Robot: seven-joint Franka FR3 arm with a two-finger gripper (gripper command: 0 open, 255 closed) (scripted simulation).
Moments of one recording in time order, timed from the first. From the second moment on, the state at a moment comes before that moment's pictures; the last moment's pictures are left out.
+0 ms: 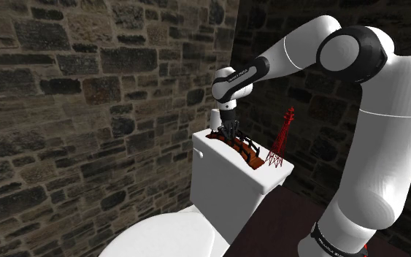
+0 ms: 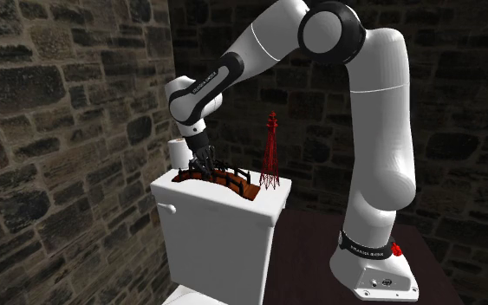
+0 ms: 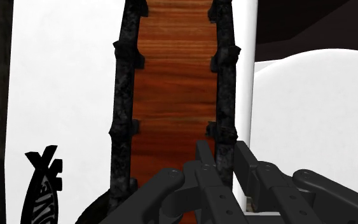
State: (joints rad) arm -0.16 0.23 -0.12 -2.00 -0.08 1.97 -0.07
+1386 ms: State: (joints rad) arm -0.16 0.15 -0.12 -1.91 -0.09 1.80 -0.08
